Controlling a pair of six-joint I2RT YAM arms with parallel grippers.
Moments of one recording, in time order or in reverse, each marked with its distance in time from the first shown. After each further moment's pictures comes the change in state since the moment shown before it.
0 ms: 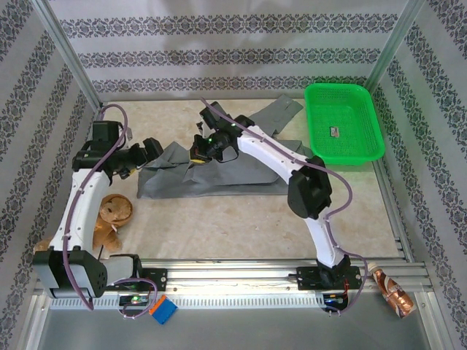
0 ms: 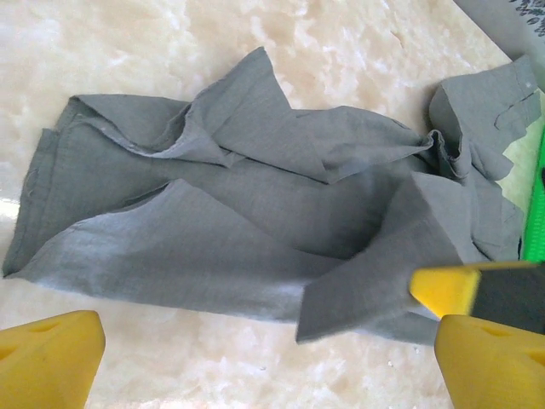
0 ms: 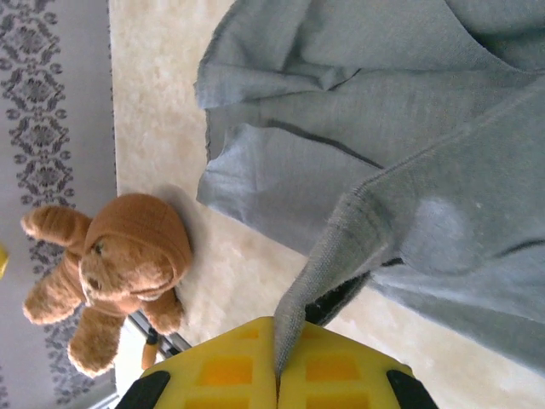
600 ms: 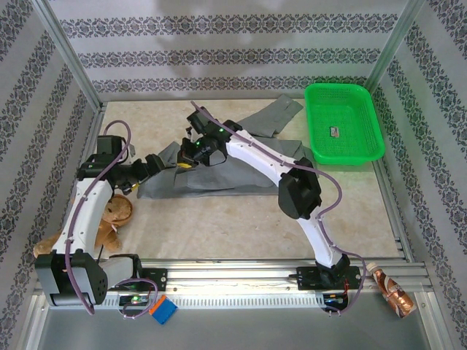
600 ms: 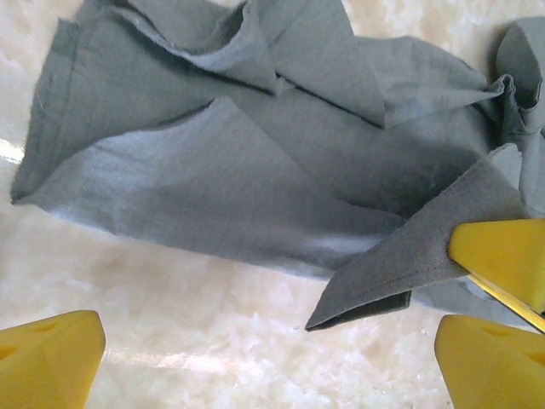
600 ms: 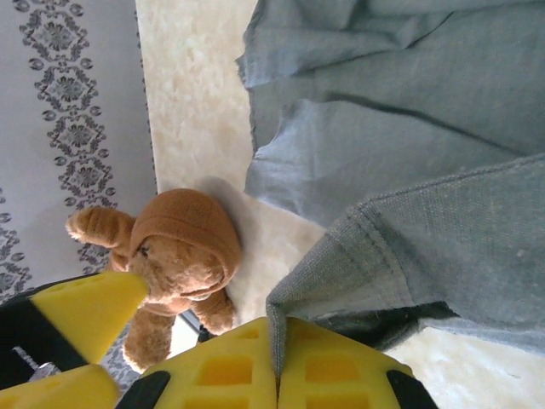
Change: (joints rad) left arm 0.013 -0.043 -0.173 0.009 0.032 -0.002; right arm 0.070 0.073 0.083 0.039 -0.045 0.154
